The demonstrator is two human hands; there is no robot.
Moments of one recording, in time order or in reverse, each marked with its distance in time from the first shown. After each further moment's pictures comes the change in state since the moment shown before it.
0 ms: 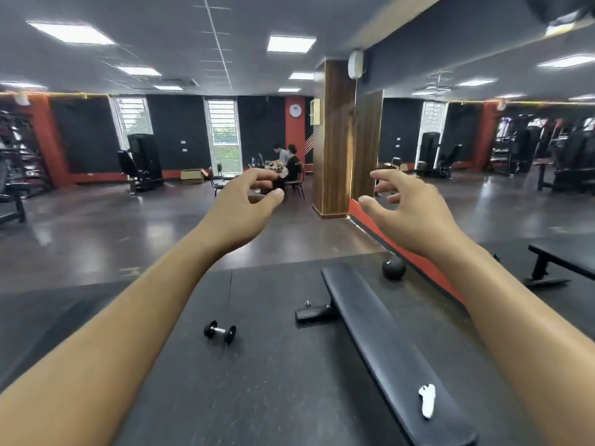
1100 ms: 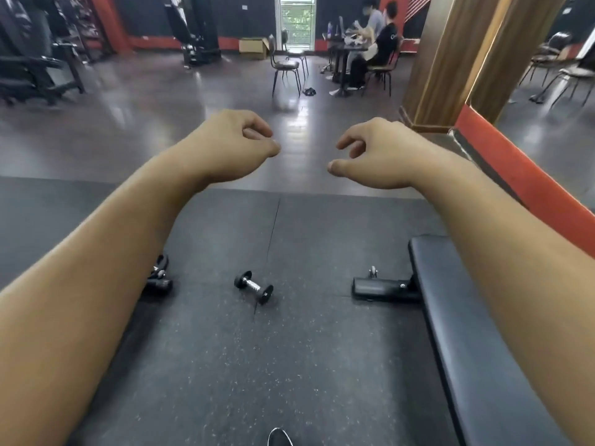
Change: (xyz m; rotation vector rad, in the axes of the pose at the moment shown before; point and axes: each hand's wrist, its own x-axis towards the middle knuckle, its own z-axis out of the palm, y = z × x) left_hand 0.532 -0.530 0.084 0.249 -0.057 -0.499; right_hand 0.548 0.147 0.614 -0.125 -0.736 -0.149
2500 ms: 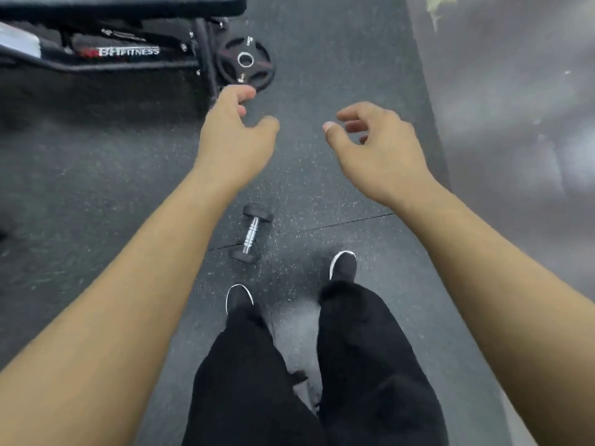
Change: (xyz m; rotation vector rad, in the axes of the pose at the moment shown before) left_hand 0.513 -0.493 0.181 -0.460 1.006 -1.241; right_hand 0.766 -0.043 0.477 0.036 -0.754 -0.709
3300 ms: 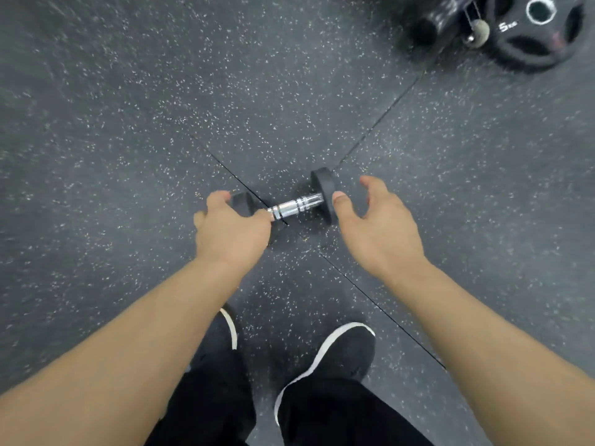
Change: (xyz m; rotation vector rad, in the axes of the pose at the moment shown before) left_hand 0.064 -0.422 0.240 -0.363 0.653 -0.961; right_hand 0.182 0.234 0.409 -0.342 -0.652 -0.440
